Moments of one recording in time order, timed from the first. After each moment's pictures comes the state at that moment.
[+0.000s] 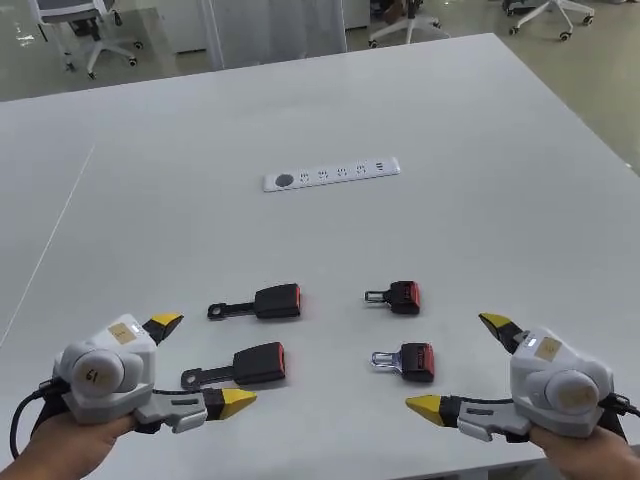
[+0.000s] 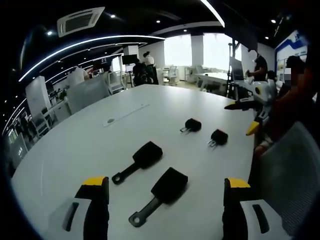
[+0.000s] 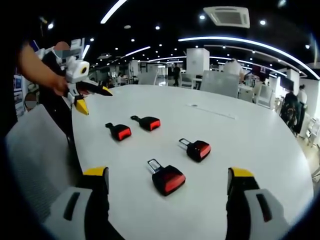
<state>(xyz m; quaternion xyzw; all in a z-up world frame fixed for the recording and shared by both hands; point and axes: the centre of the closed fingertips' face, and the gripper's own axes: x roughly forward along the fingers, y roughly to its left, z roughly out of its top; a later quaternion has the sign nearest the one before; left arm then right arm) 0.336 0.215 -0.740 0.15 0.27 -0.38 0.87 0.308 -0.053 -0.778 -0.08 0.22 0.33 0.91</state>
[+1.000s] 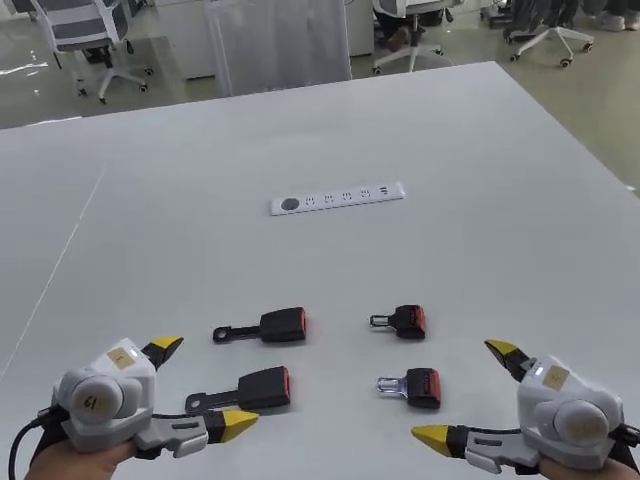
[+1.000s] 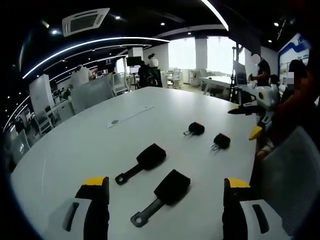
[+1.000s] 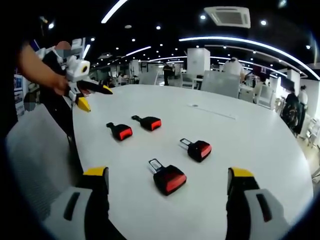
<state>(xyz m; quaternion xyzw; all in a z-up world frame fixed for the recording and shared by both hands) 0.341 0.221 -0.735 0.13 0.26 -0.37 0.88 0.306 -0.052 -0.778 -0.08 0.22 0.33 0.91</state>
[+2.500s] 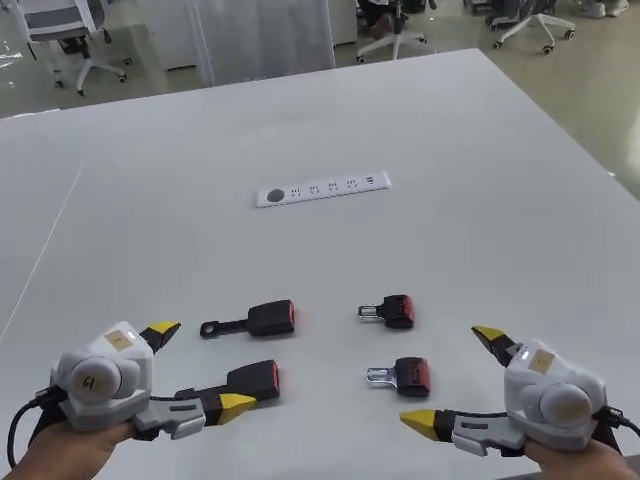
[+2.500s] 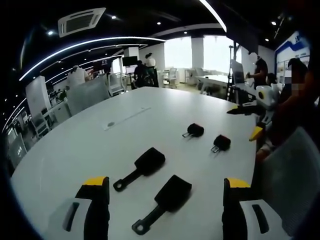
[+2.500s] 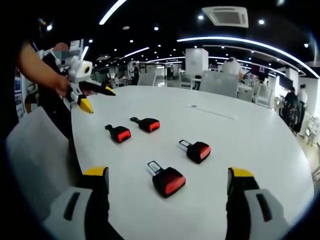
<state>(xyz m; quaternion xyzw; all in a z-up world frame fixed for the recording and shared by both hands) 0.354 0.210 -0.735 0.14 0.26 -0.38 0.87 0.311 -0.050 -0.775 -0.08 0.21 0.33 0.92</state>
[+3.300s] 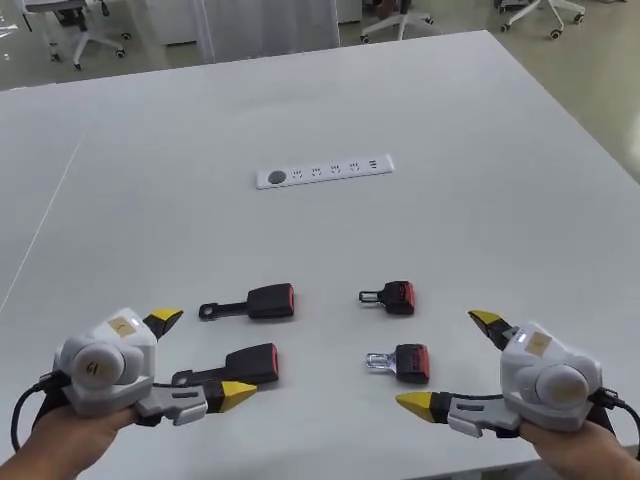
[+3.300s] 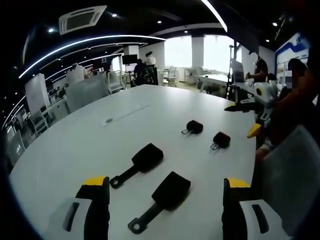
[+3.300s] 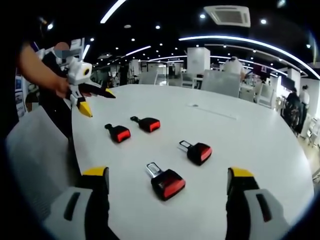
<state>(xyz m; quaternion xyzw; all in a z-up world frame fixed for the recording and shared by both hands) 0.352 0.209 -0.747 0.13 0.27 -0.39 0.87 0.318 -0.047 -0.777 -0.08 0.22 0.34 0.91</state>
